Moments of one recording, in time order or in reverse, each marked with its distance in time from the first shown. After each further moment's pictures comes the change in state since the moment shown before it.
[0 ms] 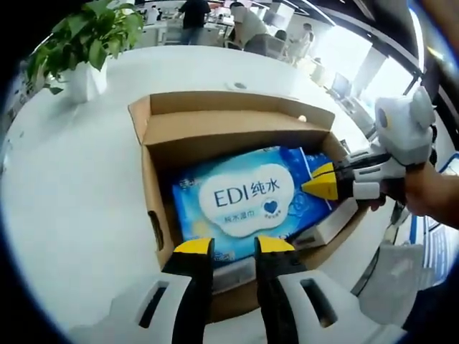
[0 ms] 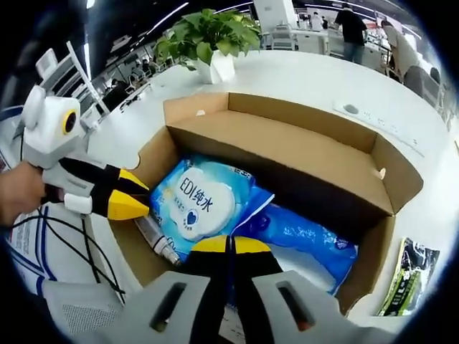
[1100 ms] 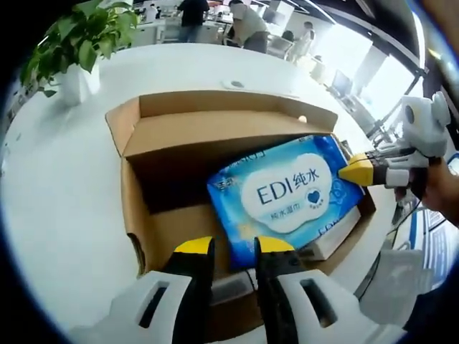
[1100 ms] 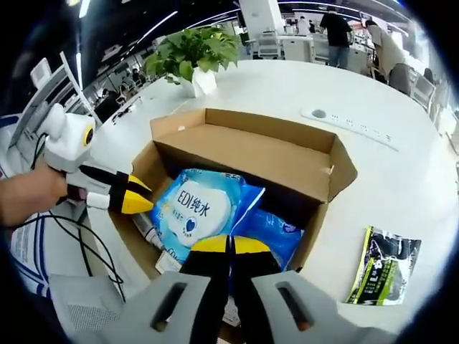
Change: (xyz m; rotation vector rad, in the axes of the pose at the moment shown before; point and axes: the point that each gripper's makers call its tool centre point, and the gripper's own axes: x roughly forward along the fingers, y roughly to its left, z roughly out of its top) left arm 0.020 -0.012 0.010 0.005 0.022 -0.002; right arm -0.052 -0.039 -0.001 0.038 -0.044 -0.055
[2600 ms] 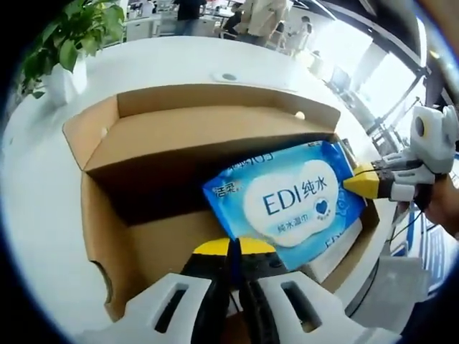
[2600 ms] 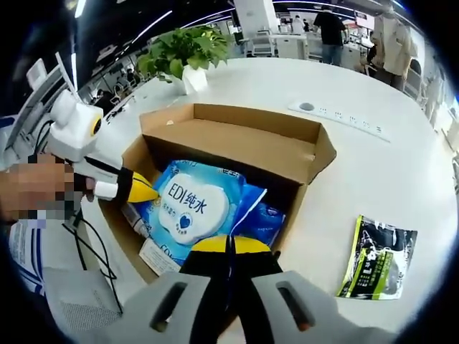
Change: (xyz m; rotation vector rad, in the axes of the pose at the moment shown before) left arm 0.026 -0.016 0.007 -0.002 0.038 -0.013; right arm -0.002 -0.017 -0.015 0.011 0.004 -0.028
